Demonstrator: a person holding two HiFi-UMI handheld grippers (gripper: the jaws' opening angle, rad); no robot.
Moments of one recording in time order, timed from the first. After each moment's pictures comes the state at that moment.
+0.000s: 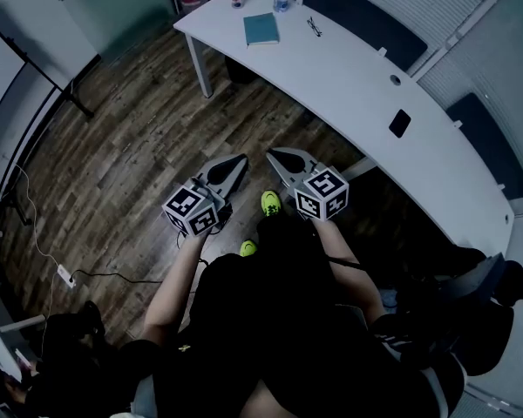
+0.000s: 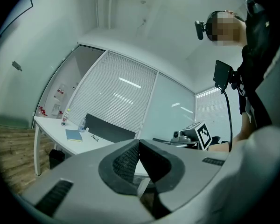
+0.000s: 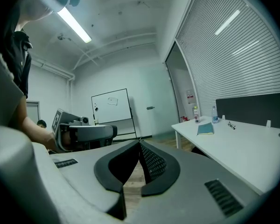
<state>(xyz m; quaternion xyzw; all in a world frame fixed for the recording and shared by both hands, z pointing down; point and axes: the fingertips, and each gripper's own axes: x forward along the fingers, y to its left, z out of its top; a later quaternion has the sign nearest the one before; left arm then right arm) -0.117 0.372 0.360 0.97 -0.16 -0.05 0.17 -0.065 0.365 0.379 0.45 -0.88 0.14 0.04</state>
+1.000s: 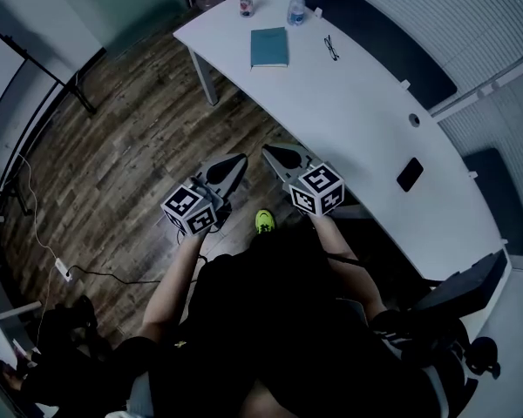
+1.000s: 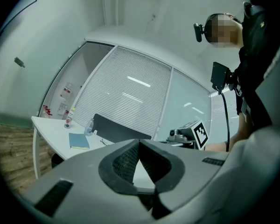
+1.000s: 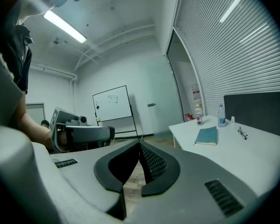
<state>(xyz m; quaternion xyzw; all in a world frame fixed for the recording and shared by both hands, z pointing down) -0.028 0.202 0.376 0.96 -0.21 -0.04 0.18 0.016 0.181 0.396 0.40 -0.90 0.15 0.06</state>
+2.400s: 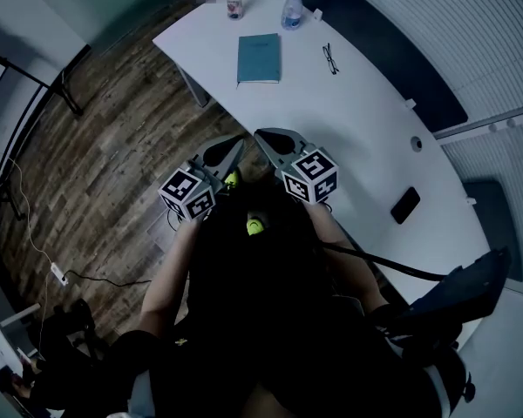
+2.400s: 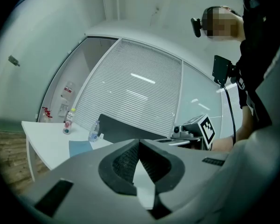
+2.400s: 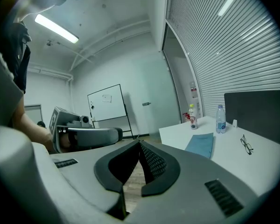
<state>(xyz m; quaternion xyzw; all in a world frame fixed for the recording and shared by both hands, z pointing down) 0.043 0.038 0.397 0.96 -0.22 -0.03 0.18 0.072 0.024 0.412 0.40 -0.90 0.16 0.06</state>
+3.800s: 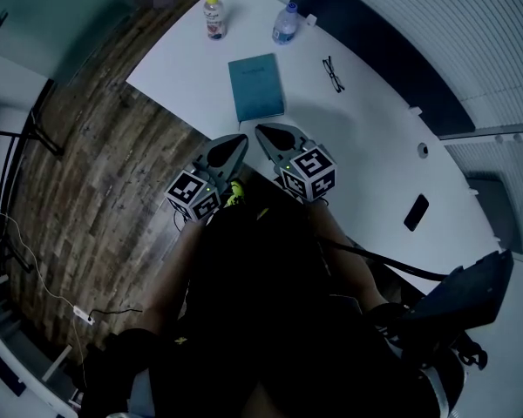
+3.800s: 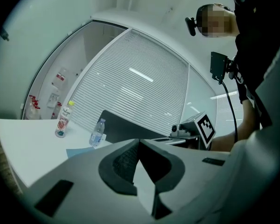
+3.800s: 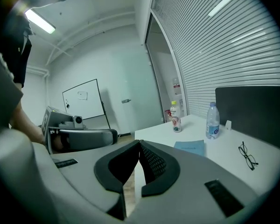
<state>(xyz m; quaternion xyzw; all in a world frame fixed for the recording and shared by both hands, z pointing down) 0.055 -0.143 0.434 0.97 -0.14 -0.02 0.21 0.085 -0.163 0.450 0.49 -0.85 0.19 0.09</state>
